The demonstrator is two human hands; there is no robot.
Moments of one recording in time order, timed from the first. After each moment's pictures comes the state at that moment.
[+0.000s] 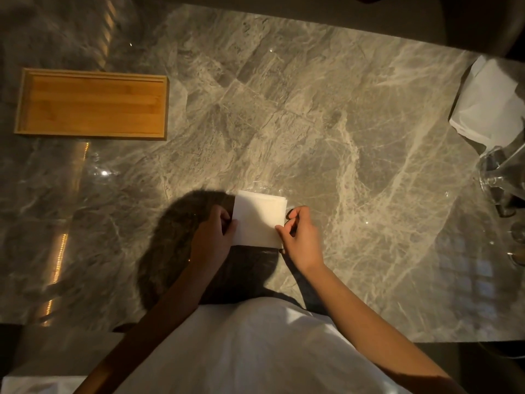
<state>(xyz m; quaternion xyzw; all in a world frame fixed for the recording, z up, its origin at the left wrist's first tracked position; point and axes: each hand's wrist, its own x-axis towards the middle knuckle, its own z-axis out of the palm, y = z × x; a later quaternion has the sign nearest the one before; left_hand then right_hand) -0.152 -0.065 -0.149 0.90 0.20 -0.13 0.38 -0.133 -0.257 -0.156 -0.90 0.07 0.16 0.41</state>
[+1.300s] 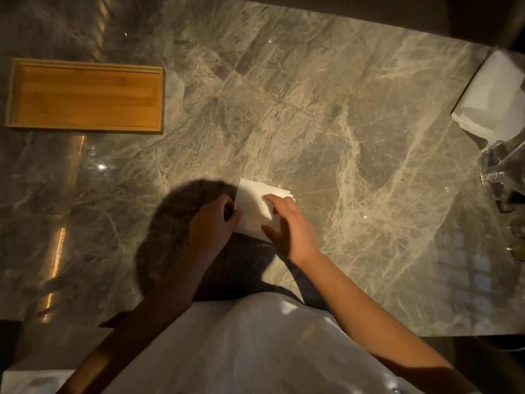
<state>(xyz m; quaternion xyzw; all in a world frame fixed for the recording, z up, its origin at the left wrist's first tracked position) -0.130 -0.062 -0.148 0.93 0.15 -0.15 0.31 -0.125 -0.246 -0.139 -0.91 -0.10 0.18 0.35</state>
